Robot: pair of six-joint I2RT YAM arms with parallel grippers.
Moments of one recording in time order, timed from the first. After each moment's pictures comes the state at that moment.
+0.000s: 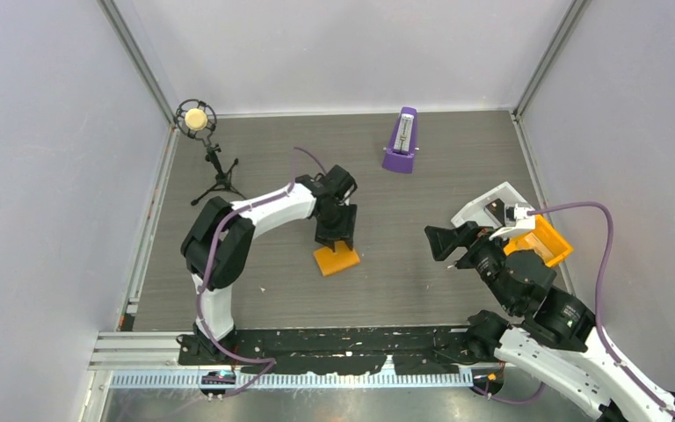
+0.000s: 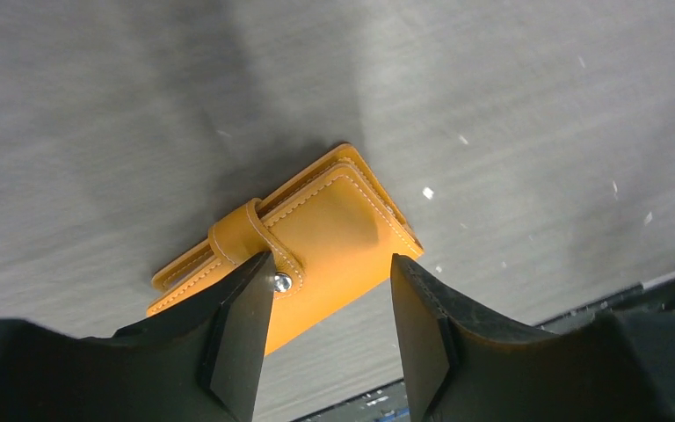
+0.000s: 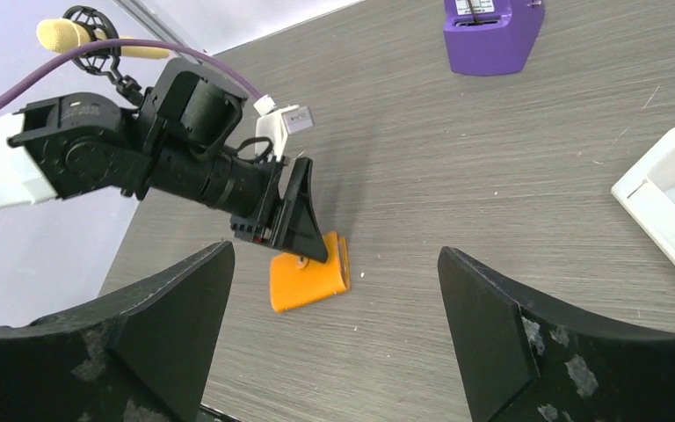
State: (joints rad) left arm -0.69 1.92 1.38 -0.72 0.15 -0.59; right arm 0.85 0.32 0.71 -0.56 0.49 0.63
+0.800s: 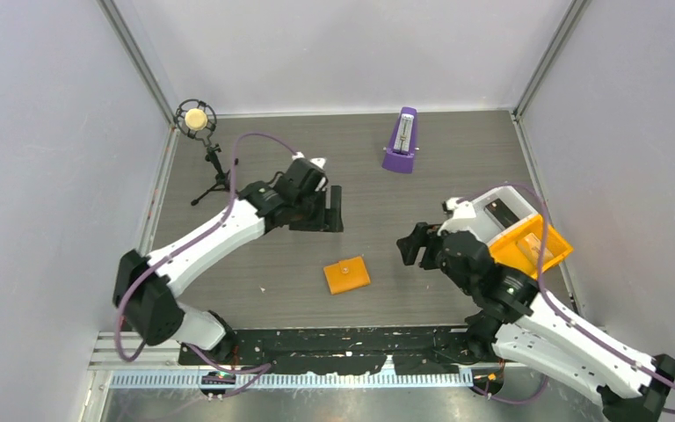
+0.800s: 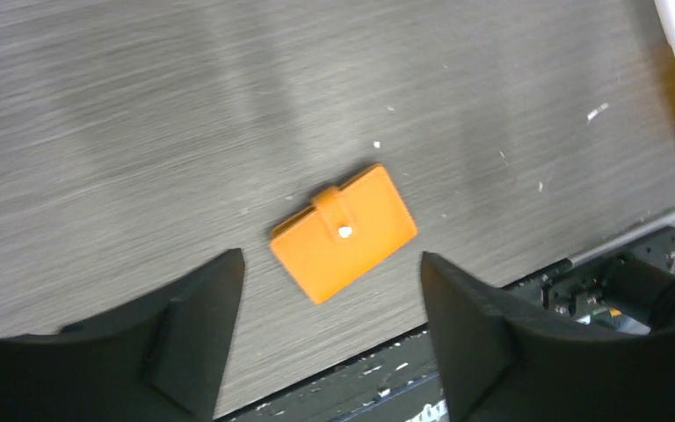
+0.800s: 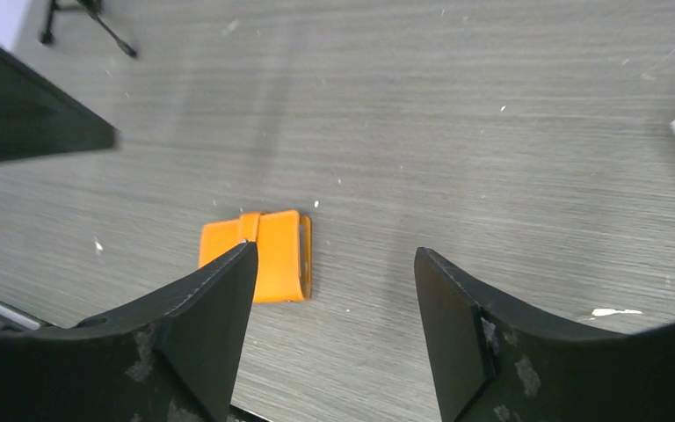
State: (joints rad) left arm -0.75 1.47 1.25 -0.70 0.04 -0.61; right arm 0.85 0.58 0.60 -0.46 0.40 0.61
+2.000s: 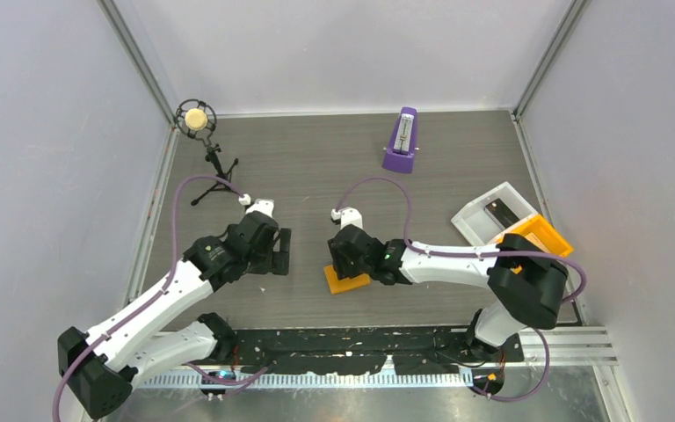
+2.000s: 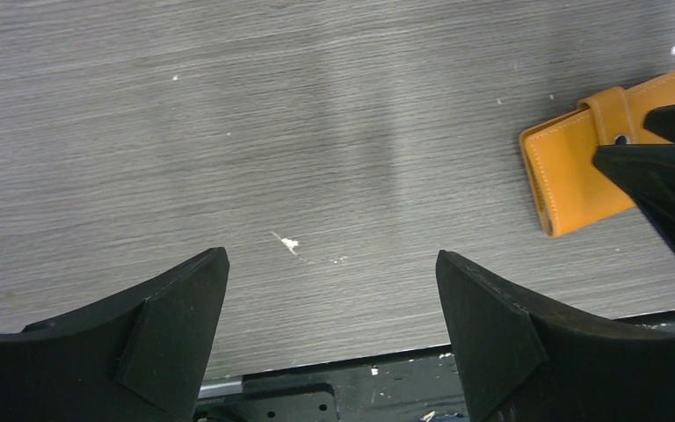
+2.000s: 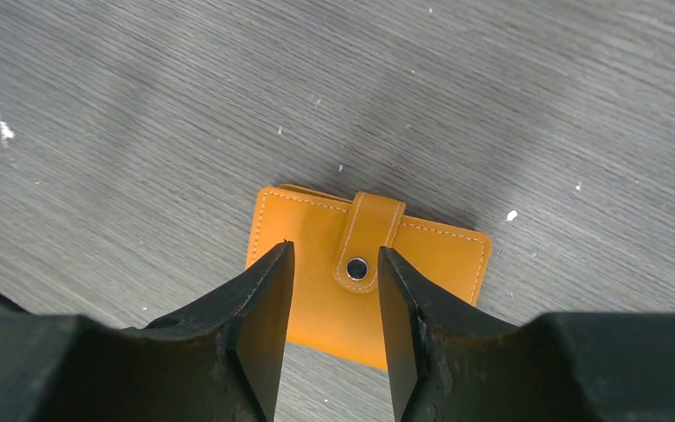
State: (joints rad) left arm -0.72 0.93 0.81 -0.88 -0.31 -0.52; right arm 1.07 1.54 0.85 -0.13 0.24 0.56
